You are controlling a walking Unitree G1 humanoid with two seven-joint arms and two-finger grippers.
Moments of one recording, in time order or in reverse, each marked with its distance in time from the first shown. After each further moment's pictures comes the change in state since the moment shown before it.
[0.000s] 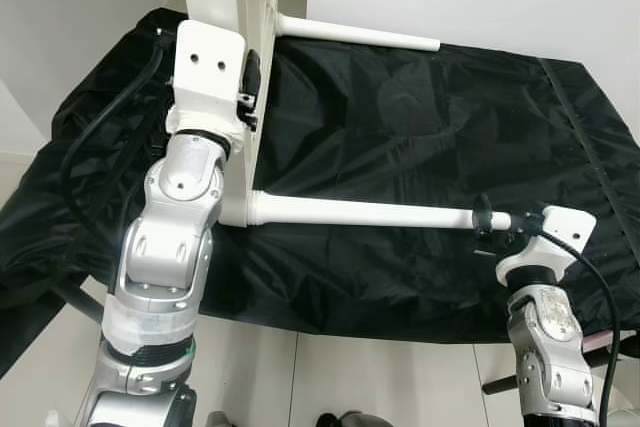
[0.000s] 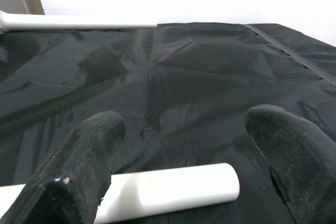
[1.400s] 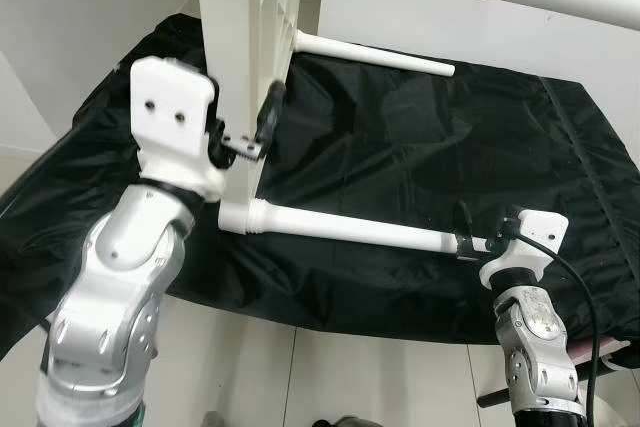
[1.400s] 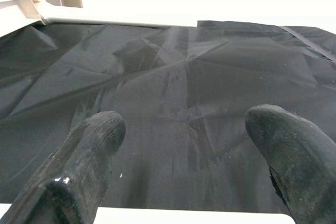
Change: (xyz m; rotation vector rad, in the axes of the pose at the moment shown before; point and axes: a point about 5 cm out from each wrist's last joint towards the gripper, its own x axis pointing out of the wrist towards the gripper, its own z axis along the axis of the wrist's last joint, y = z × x) left arm -0.064 0.004 0.007 -0.106 -0.107 -0.263; right arm 0.004 0.011 -0.018 0.010 0.046 0.088
